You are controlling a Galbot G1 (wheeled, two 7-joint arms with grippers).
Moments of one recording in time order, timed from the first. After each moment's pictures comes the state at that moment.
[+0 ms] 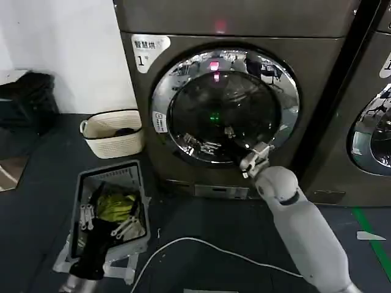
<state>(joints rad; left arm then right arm) 1.76 -1.43 -0.69 -2.28 0.04 -0.41 0.12 -0.55 1.26 0.06 1.58 0.43 -0.17 -0.29</state>
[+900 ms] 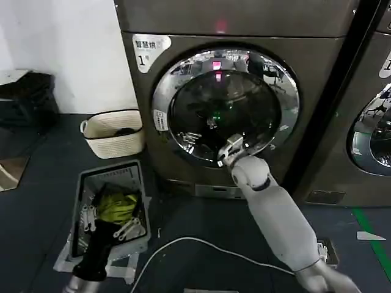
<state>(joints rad) 1.76 -1.44 -0.68 -2.28 0.06 -0.42 0.12 -0.45 1.37 0.01 1.43 0.38 -0.16 -0.28</state>
